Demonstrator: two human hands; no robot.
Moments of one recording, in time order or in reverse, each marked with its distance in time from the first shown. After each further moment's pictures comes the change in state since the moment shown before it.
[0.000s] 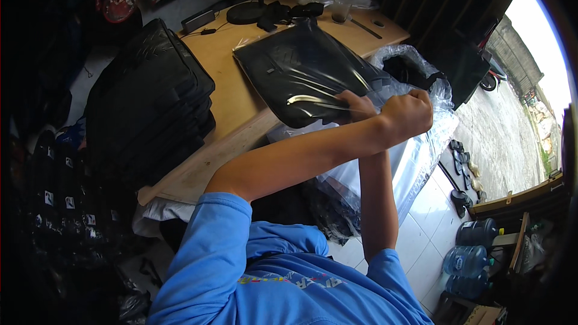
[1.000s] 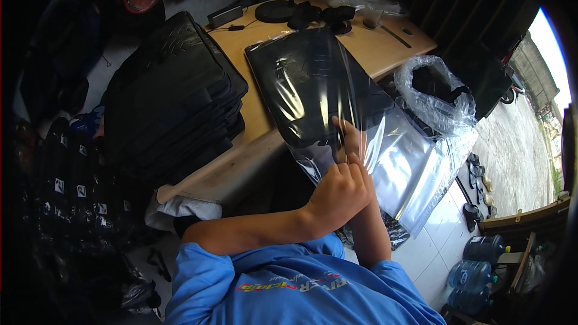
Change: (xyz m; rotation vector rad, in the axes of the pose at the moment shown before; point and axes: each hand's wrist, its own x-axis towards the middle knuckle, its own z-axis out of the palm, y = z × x) left_hand -0.161 0.007 -0.114 0.125 -0.364 -0.274; right_hand 0.006 0.133 0.045 -0.505 0.341 -0.135
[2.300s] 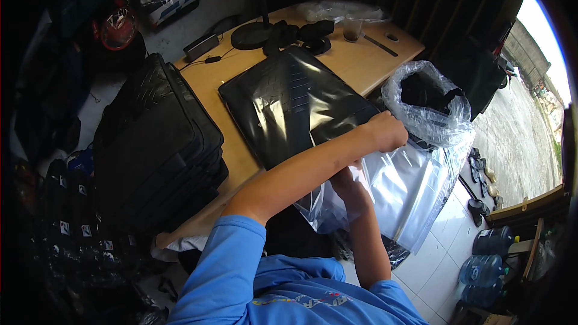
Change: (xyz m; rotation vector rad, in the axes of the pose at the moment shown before) left_hand 0.209 -0.018 0.122 -0.578 -0.405 0.425; right_hand -0.010 -0.004 -0.037 0.024 -0.163 -0.113
